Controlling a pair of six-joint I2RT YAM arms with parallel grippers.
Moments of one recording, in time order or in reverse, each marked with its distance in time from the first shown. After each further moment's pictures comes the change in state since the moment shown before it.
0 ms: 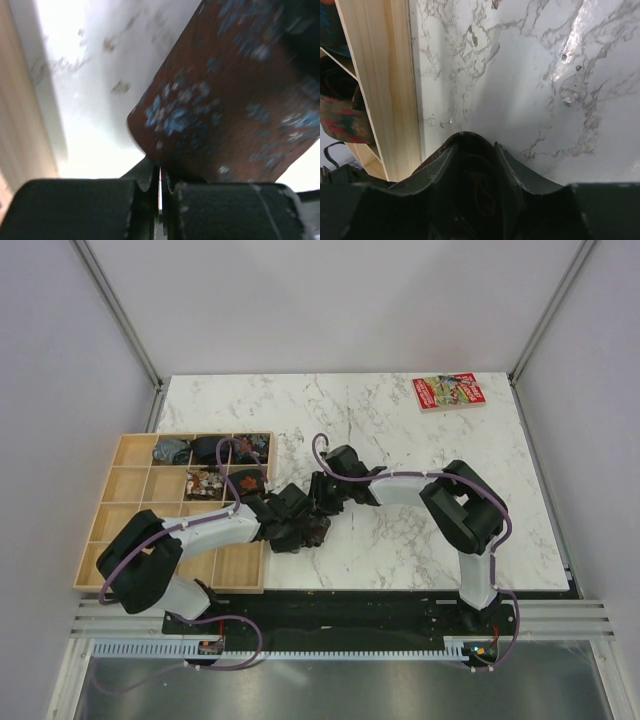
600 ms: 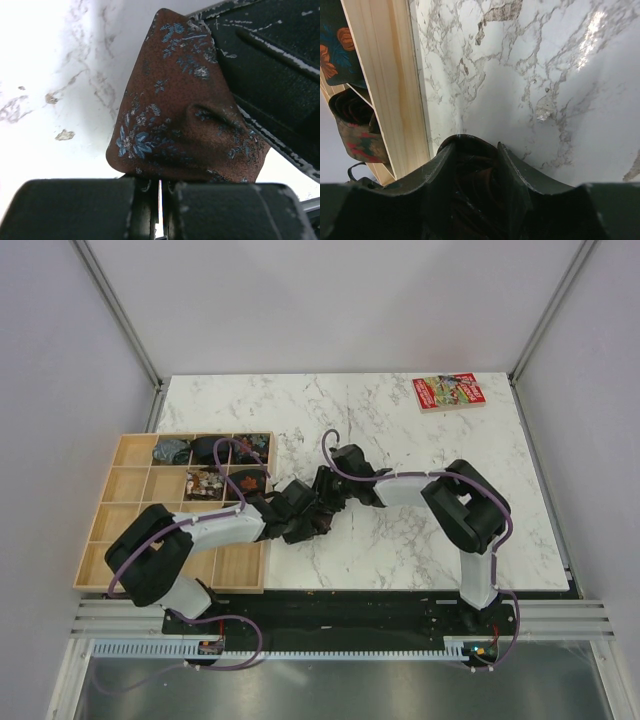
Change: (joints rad) left arm -0.003 0.060 -0.010 0.249 -0.037 -0.115; right arm -0.023 -0.013 -0.071 0.141 0.024 0.132
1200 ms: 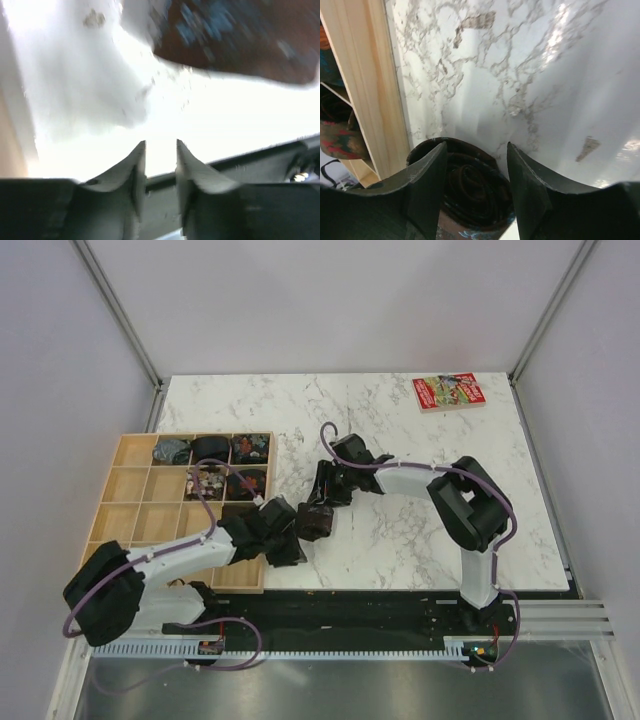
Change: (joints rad) left arm -0.030 -0.282 -0.174 -0.101 0.147 -0.040; right arm -0.042 -0.003 0.108 -0.229 -0.001 -0.135
